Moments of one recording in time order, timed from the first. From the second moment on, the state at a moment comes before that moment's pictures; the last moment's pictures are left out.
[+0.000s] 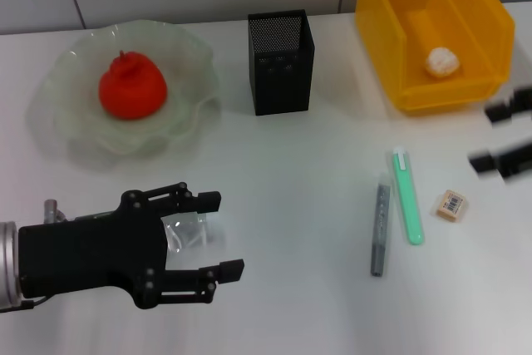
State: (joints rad) left arm -0.14 -2.07 1.34 1.17 1.59 1.58 -1.47; right arm 0.45 2.02 -0.71 -1.52 -2.32 -1.96 1.94
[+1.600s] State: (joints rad) left arm -0.35 -2.07 1.69 1.67 2.47 1.43 -2.27; right arm 0.28 1.98 -0.42 -1.01 -2.18 -2.10 1.37
